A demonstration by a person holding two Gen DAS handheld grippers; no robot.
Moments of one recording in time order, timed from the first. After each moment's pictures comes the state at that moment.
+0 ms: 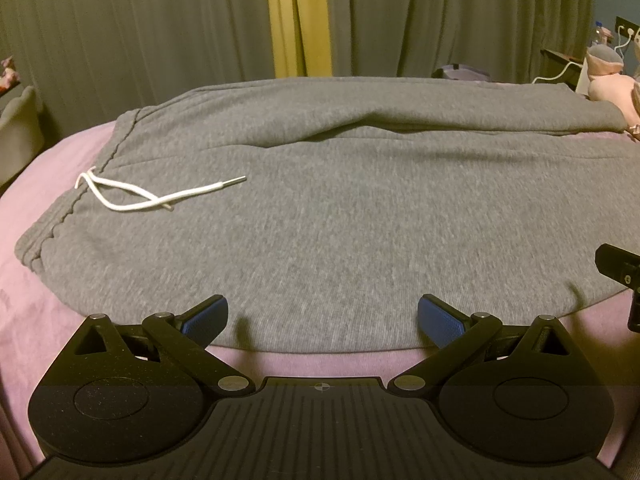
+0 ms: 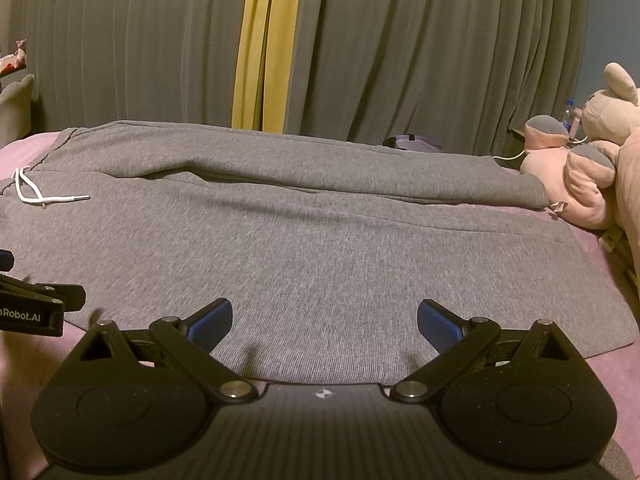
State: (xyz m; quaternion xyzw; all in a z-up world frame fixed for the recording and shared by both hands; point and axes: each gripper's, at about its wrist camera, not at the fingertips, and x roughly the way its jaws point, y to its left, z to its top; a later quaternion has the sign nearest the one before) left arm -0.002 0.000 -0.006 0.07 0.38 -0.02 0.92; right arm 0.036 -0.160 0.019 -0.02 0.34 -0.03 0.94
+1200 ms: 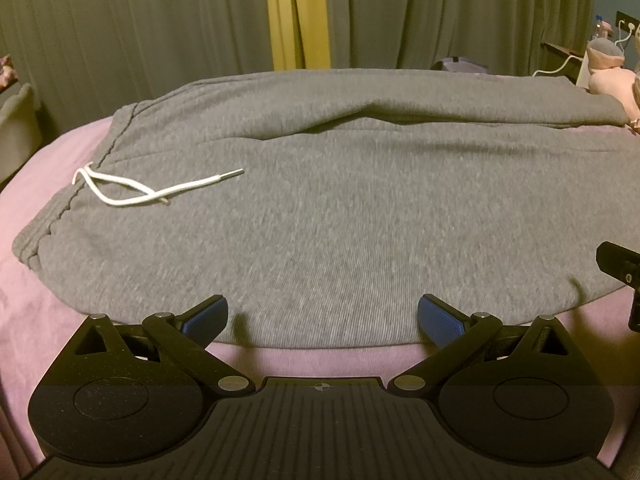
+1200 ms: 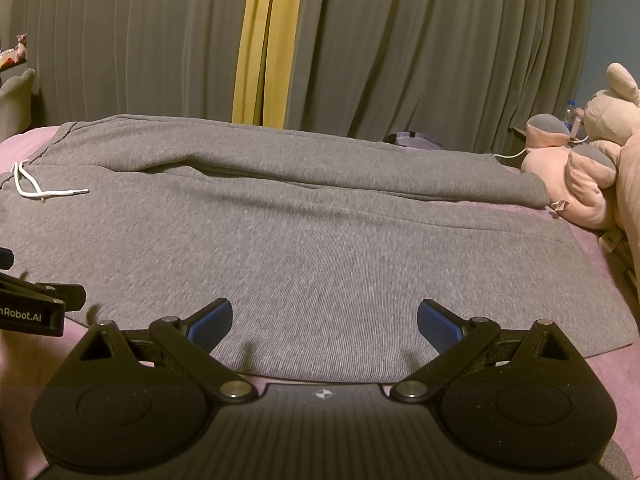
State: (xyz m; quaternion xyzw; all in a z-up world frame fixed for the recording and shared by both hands) left arm 0.001 -0.001 -0.006 0.07 0.40 -0.03 0.91; right arm 0.035 -0.159 0.016 -0.03 0.35 -0.03 0.94
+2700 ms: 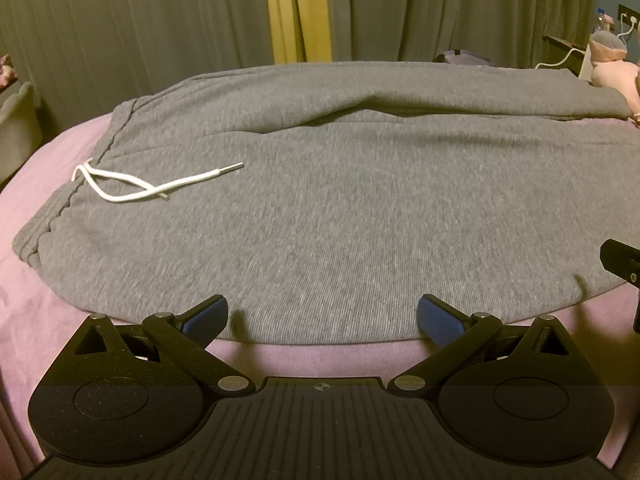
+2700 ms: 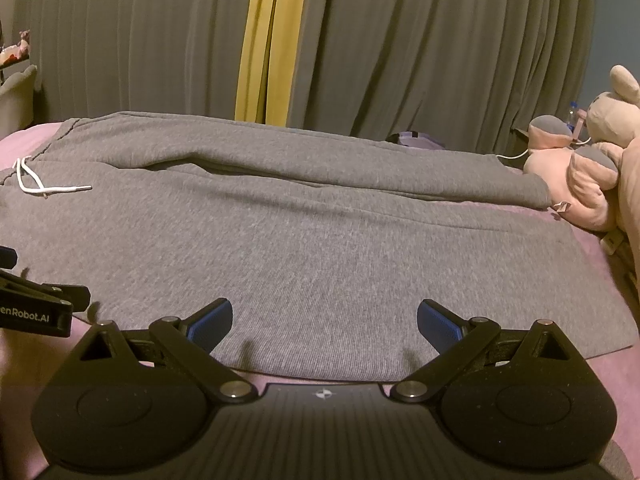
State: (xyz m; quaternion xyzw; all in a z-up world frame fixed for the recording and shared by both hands) left arm 0.003 -0.002 -0.010 0.07 0.41 -0.02 0.91; right arm 0.034 -0.158 0.016 -0.03 0.35 -0.02 0.94
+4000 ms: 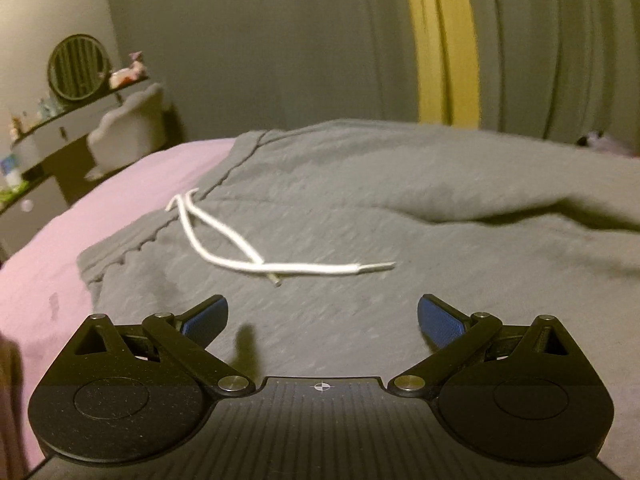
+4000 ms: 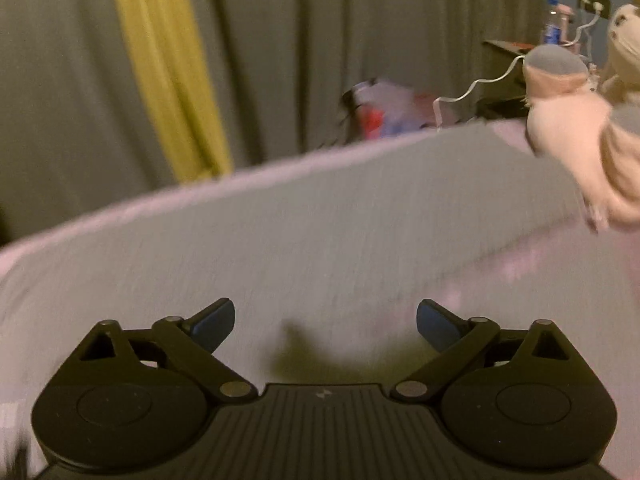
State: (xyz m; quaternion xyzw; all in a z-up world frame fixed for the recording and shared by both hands) left arm 0.092 0.036 -0.026 0.05 0.31 0.20 0.93; right arm 0.330 -0.307 0.034 0.14 0.42 -0.10 0.89
